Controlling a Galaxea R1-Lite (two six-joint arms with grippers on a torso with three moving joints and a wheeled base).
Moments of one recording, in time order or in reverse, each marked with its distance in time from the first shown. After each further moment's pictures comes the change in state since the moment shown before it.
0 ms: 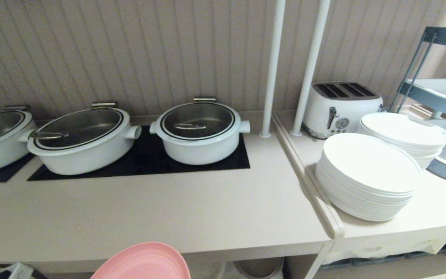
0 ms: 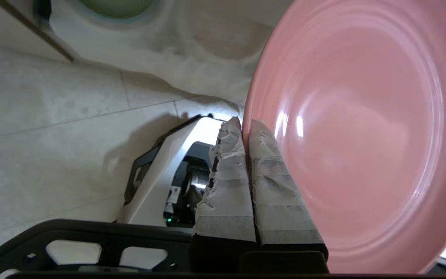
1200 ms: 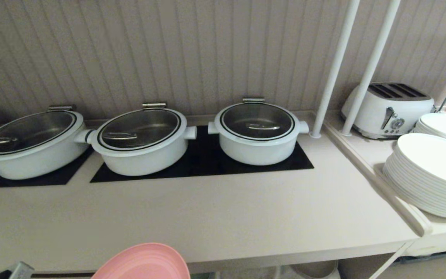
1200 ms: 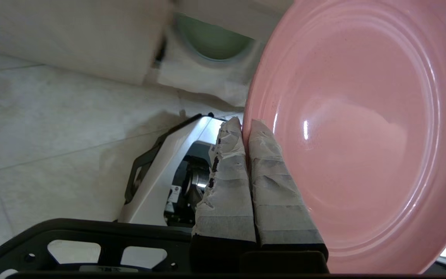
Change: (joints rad) left arm -0.001 0.000 0.000 0.001 0.000 0.000; right arm 0.000 0.000 0.000 0.000 0.000 0.000
